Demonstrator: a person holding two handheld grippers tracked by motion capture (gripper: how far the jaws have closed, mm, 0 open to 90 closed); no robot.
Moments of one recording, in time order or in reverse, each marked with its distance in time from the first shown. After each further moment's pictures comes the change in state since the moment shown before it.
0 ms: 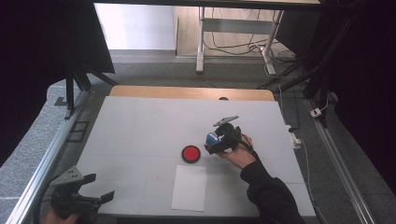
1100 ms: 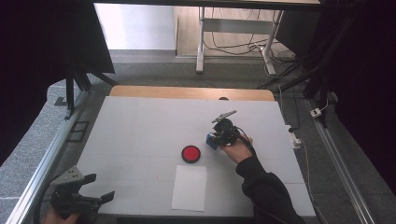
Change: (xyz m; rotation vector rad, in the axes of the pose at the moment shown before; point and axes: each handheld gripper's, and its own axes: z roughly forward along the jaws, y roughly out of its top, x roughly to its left) left arm 0.000 0.000 0.000 0.004 -0.002 0.003; right arm -0.010 0.012 0.005 0.034 0.067 -0.035
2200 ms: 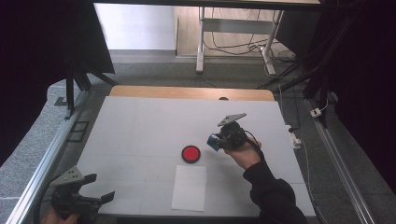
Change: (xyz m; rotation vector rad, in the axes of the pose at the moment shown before) left arm 0.000 0.000 0.000 -0.005 -0.005 0.007; right arm 0.016 -0.009 -0.048 -0.106 0.050 -0.067
